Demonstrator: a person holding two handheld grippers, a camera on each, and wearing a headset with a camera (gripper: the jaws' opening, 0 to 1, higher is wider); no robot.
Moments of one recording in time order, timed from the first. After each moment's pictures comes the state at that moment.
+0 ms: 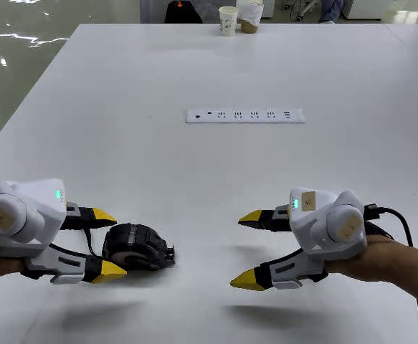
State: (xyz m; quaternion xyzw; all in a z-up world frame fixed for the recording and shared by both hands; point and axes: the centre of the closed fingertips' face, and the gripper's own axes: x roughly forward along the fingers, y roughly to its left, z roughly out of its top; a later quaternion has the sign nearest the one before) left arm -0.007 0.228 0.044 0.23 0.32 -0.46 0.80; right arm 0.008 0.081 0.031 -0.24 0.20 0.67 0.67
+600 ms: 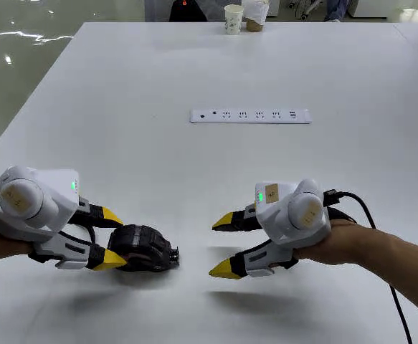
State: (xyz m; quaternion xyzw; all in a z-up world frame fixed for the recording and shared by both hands) left arm 0.001 0.232 0.039 0.26 0.34 -0.50 0.76; right arm 0.010 0.122 0.021 -0.26 0.20 0.70 0.63
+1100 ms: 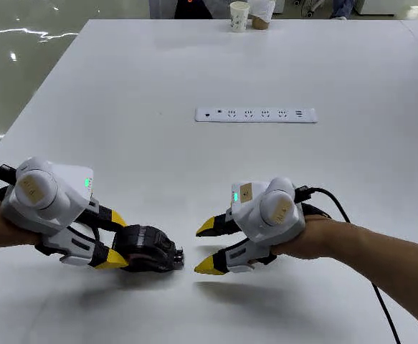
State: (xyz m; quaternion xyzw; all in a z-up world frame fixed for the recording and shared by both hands) left arm -0.003 0.231 0.031 0.27 0.36 -0.53 0.72; right arm 0.007 0.153 0.009 -0.26 0.21 0.72 0.61
